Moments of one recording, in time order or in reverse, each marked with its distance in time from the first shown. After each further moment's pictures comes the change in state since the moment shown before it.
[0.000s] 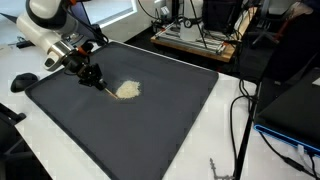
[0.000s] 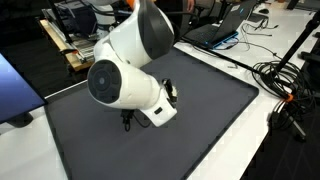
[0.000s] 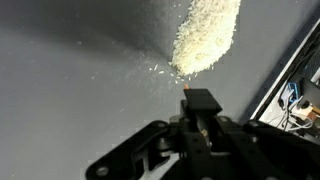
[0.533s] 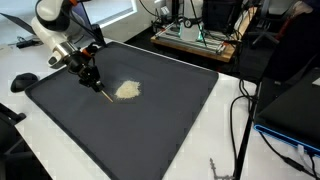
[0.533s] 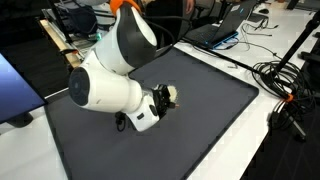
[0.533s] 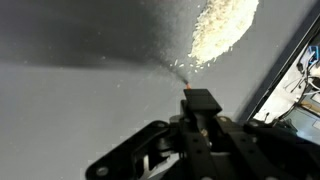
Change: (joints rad) arm -0.062 -0.072 0.015 -0.200 0.127 0.198 -0.015
